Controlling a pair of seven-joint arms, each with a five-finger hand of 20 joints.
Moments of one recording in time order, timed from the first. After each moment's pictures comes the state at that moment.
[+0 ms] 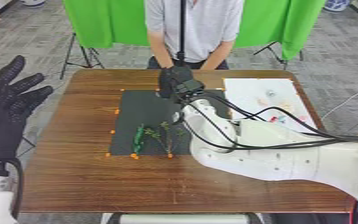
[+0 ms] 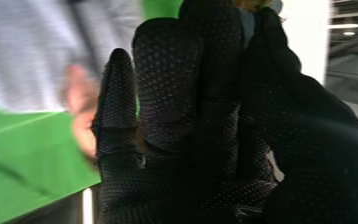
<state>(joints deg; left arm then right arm) 141.8 -44.6 -112.5 -137.9 33.9 21.7 26.1 -26.8 -63.1 -4.3 -93.1 -114.3 28.8 44.2</state>
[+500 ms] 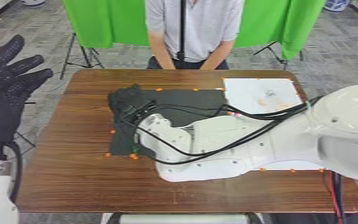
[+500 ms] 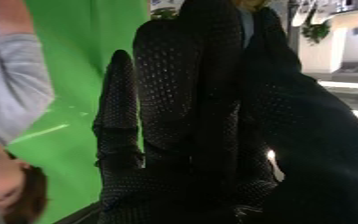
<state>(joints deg) 136.3 -43.3 -112.6 -137.4 35.5 20.4 23.5 -11.2 -80.0 -25.5 -89.6 -99.2 33.0 43.5</state>
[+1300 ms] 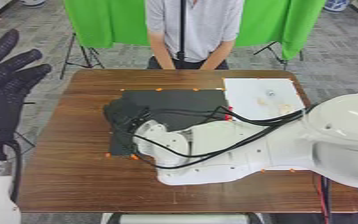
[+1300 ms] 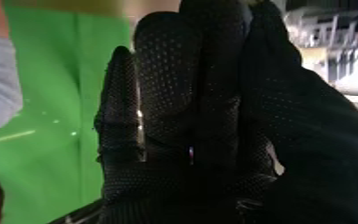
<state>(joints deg) 138.5 -40.2 -112.4 -137.4 31.5 20.7 31.2 -14.6 -79.9 -24.3 -88.4 -102.9 24.1 39.2</state>
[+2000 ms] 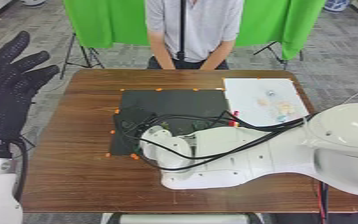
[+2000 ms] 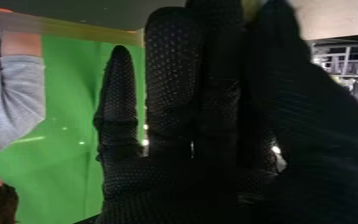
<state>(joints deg) 134.9 -42.2 -110.7 -136.7 33.4 18.3 26.0 -17.6 -78.3 -22.5 -88.3 -104.9 17.5 41.7</state>
